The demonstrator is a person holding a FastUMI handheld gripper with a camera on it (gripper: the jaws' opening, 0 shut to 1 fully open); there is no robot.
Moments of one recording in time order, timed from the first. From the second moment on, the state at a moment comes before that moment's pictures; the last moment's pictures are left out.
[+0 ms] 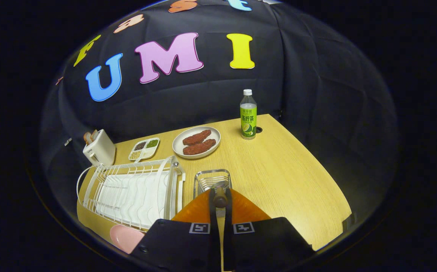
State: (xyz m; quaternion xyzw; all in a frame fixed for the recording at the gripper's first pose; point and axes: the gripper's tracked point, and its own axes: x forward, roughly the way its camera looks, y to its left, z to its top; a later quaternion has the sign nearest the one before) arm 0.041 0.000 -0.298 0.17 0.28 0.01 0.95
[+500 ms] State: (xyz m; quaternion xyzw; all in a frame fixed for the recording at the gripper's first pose) arm -0.039 0.041 -0.178 0.18 0.25 0.11 0.95
